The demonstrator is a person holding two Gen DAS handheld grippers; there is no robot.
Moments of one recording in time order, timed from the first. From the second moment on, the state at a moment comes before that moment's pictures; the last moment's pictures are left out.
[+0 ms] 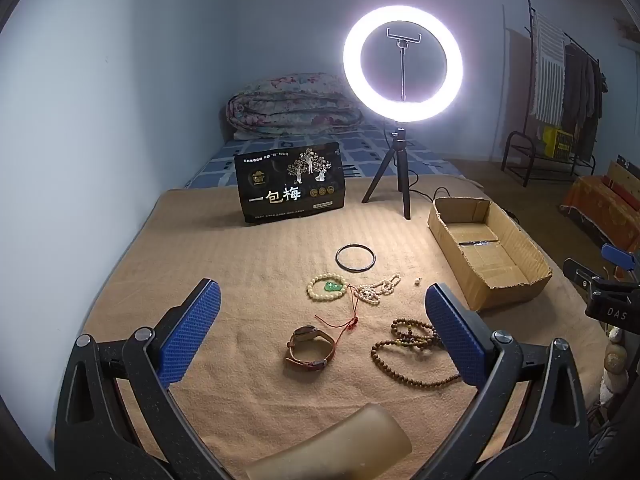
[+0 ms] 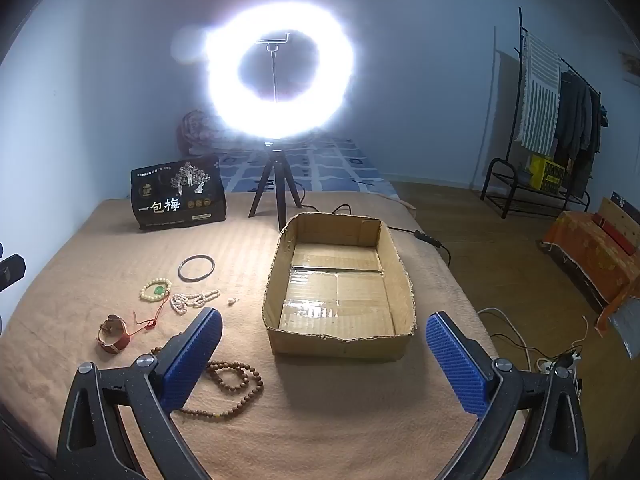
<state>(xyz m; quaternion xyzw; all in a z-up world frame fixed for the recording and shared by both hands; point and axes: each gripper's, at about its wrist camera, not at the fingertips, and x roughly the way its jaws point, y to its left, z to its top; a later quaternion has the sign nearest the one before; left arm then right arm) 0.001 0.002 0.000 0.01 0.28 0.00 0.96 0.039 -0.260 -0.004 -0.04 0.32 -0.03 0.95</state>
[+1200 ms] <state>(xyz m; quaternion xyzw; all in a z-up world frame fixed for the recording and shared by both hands) 0.019 0.020 -0.024 0.00 0.32 0.00 0.95 0.055 -0.244 -0.024 -0.05 0.36 0.03 0.93</state>
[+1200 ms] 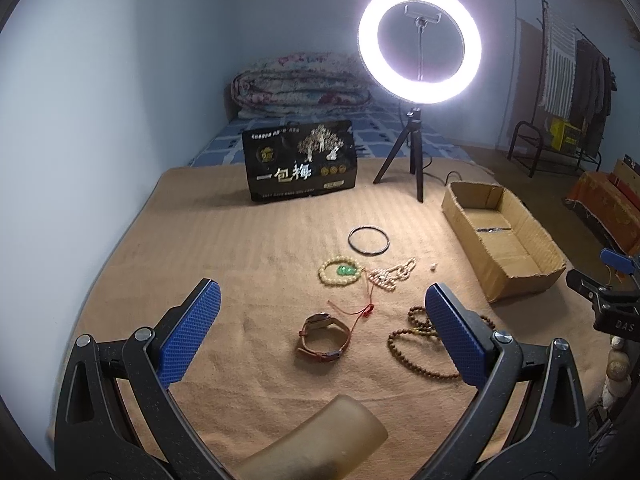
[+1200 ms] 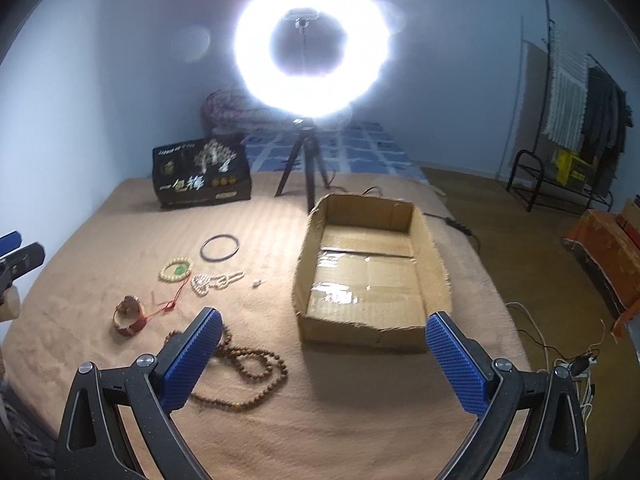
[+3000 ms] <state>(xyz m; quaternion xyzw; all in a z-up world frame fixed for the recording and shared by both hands) 0.136 0.074 -0.171 -0.15 0.58 -0.05 0.80 0.158 -0.143 -0.169 -0.04 0.57 0.30 0.76</state>
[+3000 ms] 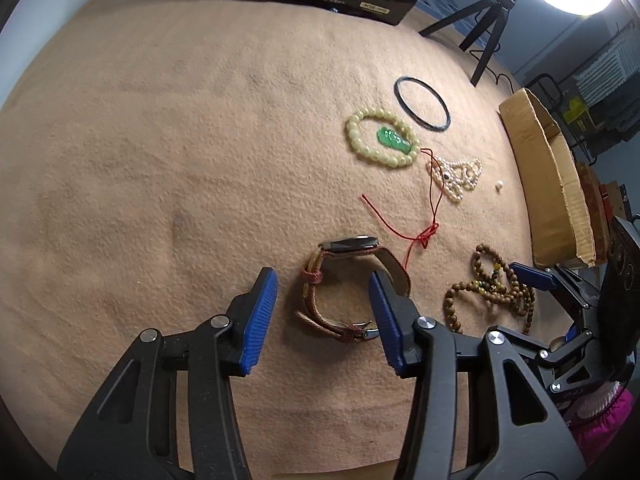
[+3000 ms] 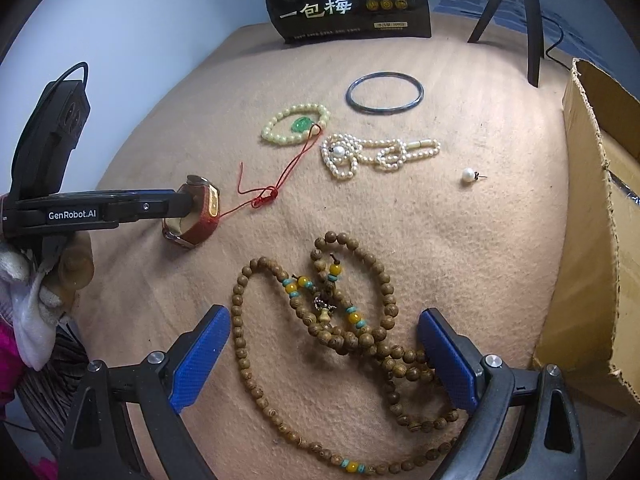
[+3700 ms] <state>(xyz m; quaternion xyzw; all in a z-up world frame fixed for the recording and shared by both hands) 0.132 0.072 -0.178 -0.14 0.58 -0.05 0.80 0.122 -0.111 -0.174 -0.19 0.55 0.27 0.77</state>
